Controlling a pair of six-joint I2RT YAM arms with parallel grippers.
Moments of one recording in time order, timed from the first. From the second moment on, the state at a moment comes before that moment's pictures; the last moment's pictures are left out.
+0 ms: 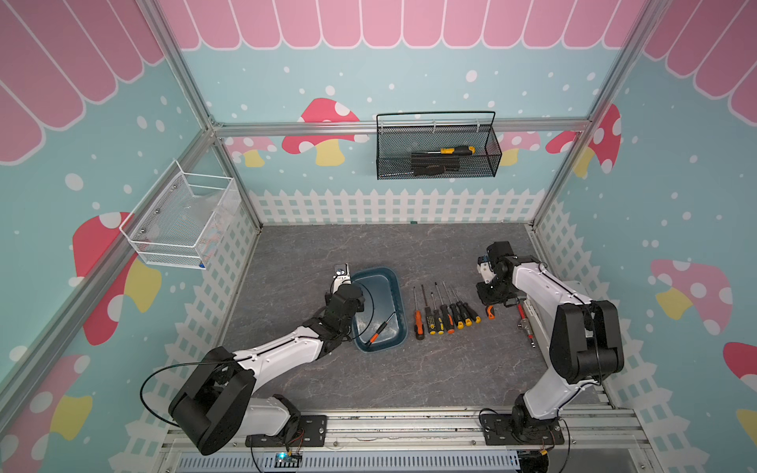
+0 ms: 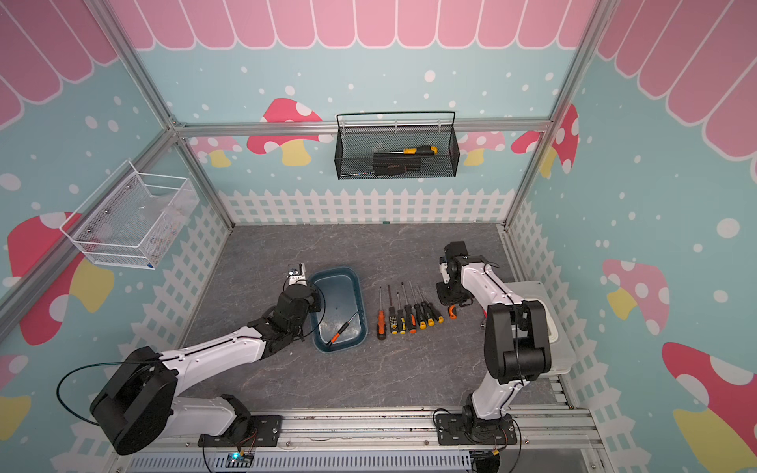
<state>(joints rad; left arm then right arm) -0.61 1.34 0.63 0.21 -0.56 -0.32 0.10 1.71 1.21 -0.85 0.04 -0.11</state>
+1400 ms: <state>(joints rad) -0.61 1.34 0.63 0.21 -0.56 -0.32 0.09 1.83 1.21 -0.79 -0.09 -0.13</state>
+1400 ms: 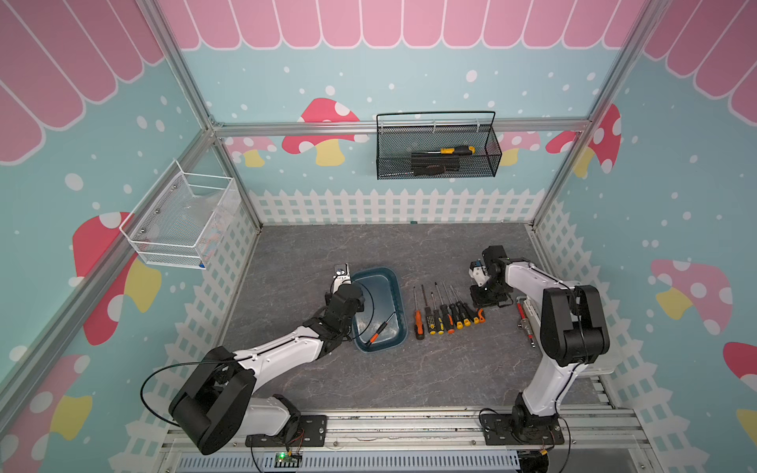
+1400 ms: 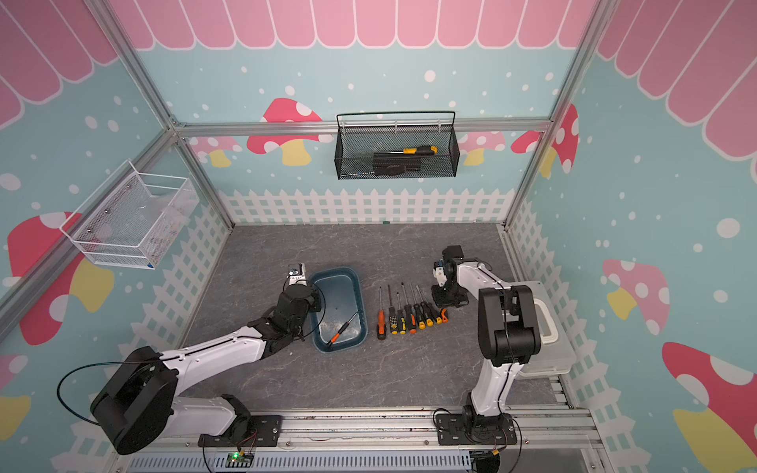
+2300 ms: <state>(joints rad) -0.61 1.34 0.63 0.21 -0.56 -0.31 0.08 1.85 1.21 -0.79 -0.11 -0.13</state>
